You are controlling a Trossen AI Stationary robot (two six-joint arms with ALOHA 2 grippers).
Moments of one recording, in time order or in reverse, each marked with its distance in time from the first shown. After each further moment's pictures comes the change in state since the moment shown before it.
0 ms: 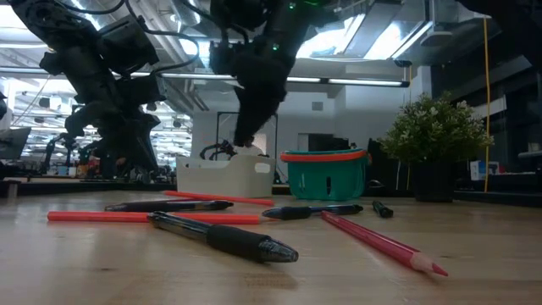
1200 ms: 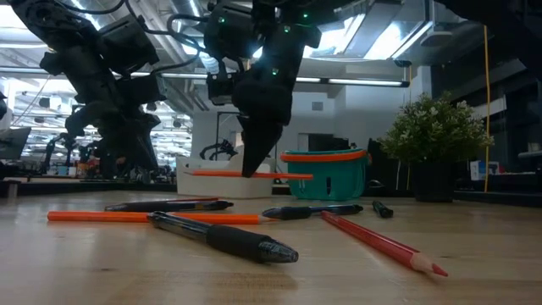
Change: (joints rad) left arm 0.000 0.000 0.000 0.002 0.000 0.004; right arm 0.000 0.073 -0.001 -0.055 -0.071 0.030
